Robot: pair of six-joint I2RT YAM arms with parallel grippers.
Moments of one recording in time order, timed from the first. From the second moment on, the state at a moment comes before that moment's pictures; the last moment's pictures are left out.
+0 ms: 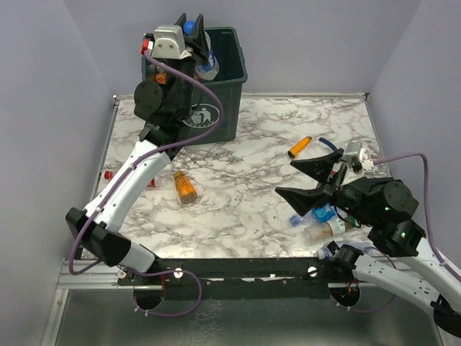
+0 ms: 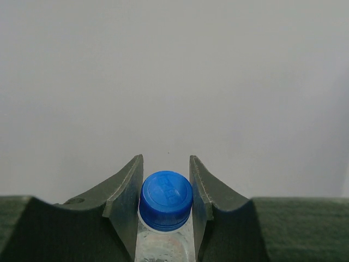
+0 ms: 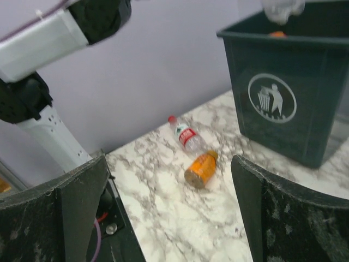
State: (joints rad) left arm -0.59 1.42 1.63 0.54 -0.31 0.14; right arm 0.87 0.57 0.90 -0.07 -0.15 0.24
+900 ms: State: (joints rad) left arm -0.39 1.83 1.76 0.76 -0.60 0.27; right arm 0.87 0.53 0.67 -0.17 0.03 0.47
